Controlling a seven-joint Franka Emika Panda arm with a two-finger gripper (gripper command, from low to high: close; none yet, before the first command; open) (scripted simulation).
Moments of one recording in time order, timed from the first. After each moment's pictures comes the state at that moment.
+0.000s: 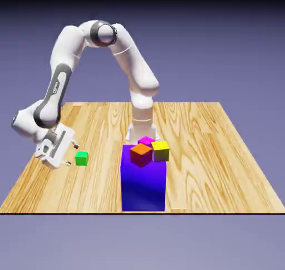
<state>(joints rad) -1.32 0.57 0.32 -2.05 0.17 1.77 -1.53</state>
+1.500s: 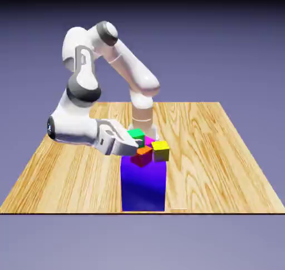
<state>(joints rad) -1.22 0.71 1.07 -1.85 0.42 1.53 -1.38</state>
